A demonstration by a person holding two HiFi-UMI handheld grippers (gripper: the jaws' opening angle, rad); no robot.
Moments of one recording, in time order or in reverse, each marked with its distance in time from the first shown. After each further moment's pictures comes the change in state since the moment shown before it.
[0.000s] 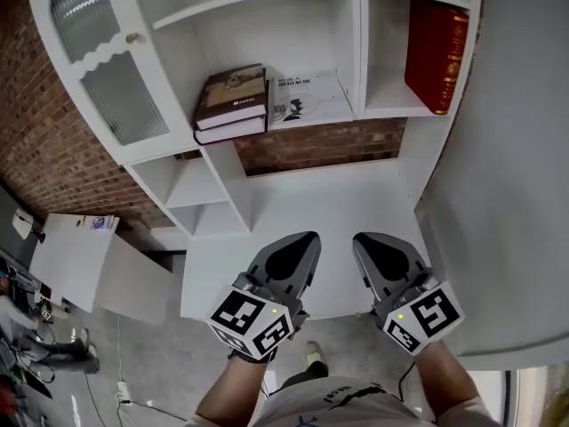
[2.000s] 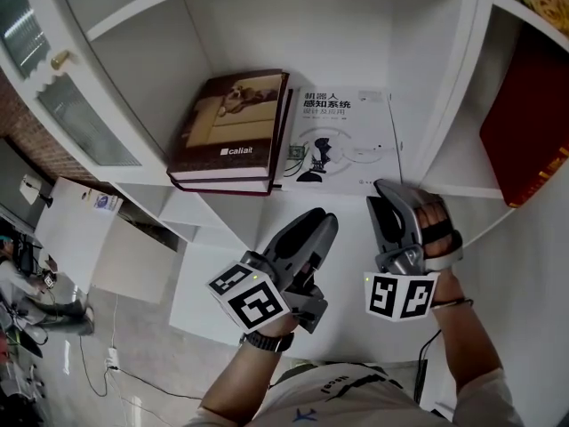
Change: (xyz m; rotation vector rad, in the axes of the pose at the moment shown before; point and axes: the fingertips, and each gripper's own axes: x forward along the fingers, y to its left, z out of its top) left arm 0.173 0.185 0.010 -0.506 -0.178 0.063; right arm 0.235 -0.197 -0.038 -1.181 0.195 -0.138
